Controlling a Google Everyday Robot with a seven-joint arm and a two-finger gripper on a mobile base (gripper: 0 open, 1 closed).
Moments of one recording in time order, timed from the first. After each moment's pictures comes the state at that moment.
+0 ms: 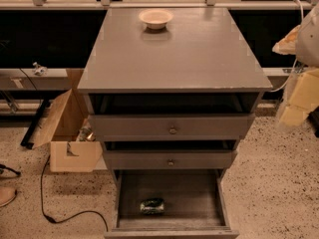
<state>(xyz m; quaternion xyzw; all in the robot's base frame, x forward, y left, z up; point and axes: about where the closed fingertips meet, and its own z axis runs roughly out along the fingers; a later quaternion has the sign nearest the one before) 0.438 -0.216 0.977 -0.60 0.78 -0.04 0.16</state>
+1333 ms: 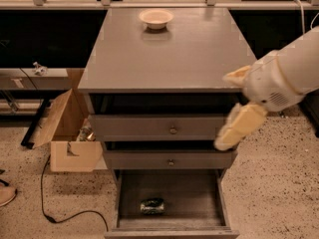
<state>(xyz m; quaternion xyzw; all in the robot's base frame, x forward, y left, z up) 0.460 -0.140 0.898 -0.60 0.75 0.11 0.27</state>
